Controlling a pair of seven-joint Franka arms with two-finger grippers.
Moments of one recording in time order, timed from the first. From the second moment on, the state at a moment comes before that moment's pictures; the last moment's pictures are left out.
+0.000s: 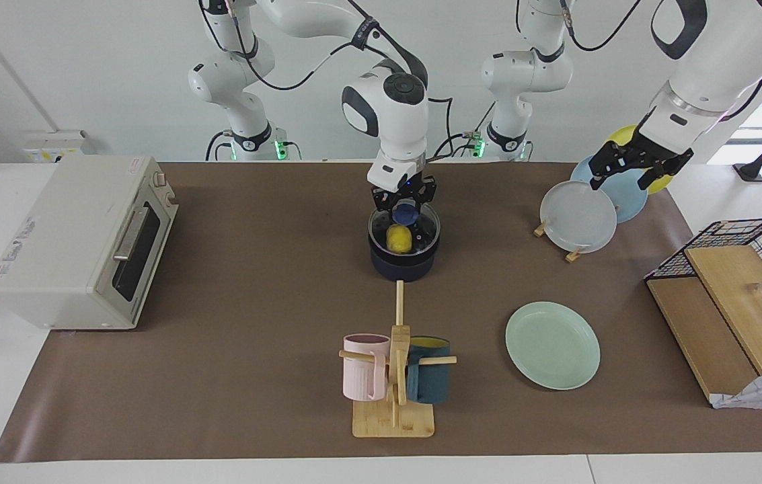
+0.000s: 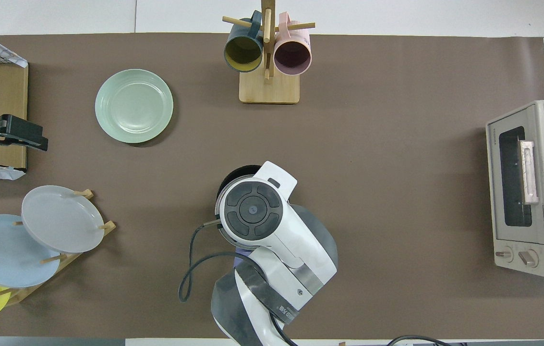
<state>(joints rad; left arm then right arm) -0.09 0.03 0.01 -1.51 -0.03 1.45 -0.01 0.81 0.25 -0.06 -1.80 0.08 2.09 0.55</state>
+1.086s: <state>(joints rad) -0.11 0.03 0.02 -1.53 -0.02 1.46 -0.02 0.82 0.27 -0.06 -1.80 -0.01 2.14 0.55</state>
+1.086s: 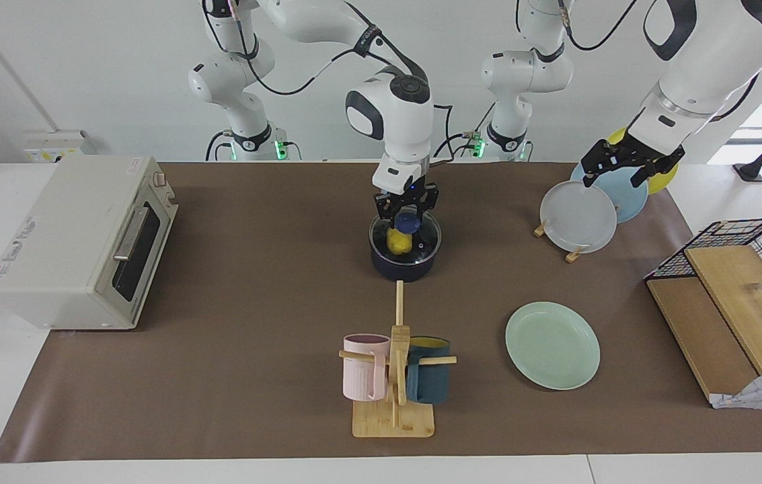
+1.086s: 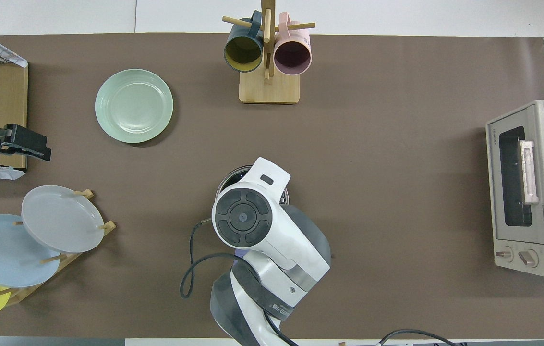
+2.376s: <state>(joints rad) -0.10 0.03 0.00 -1.53 0.01 1.46 -0.05 0.81 0.28 -0.07 -1.78 -0.01 2.16 0.55</state>
